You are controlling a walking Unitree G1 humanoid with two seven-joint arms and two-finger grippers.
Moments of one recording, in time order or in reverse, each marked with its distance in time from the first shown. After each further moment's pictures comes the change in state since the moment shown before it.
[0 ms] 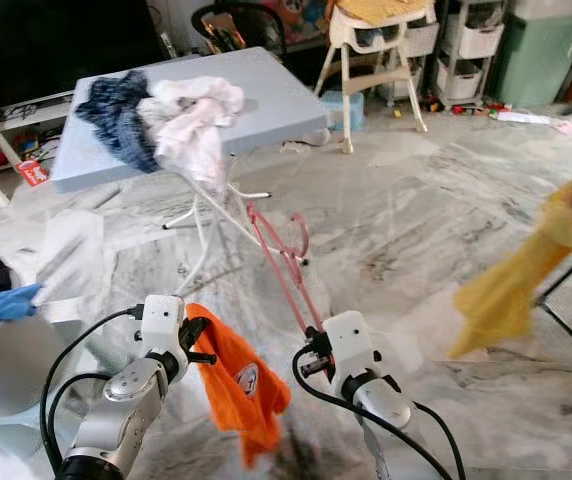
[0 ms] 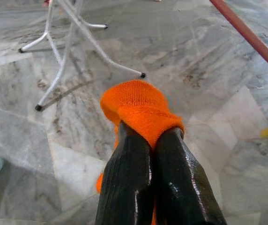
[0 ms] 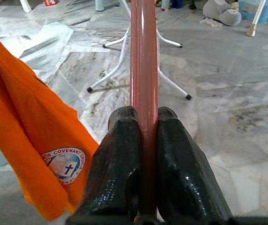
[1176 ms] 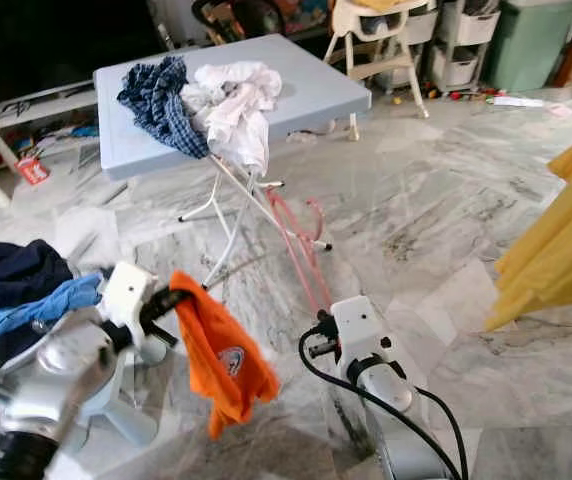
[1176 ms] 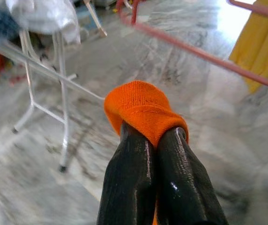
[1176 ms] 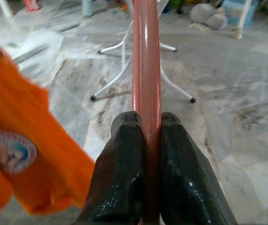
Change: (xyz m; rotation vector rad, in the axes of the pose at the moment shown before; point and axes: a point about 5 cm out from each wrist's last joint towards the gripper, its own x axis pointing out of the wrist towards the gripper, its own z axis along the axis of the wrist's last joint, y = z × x) left arm -0.014 0.049 0.066 0.391 -0.173 -0.294; right arm 0.007 -0.020 0.012 -0.043 -0.019 -0.089
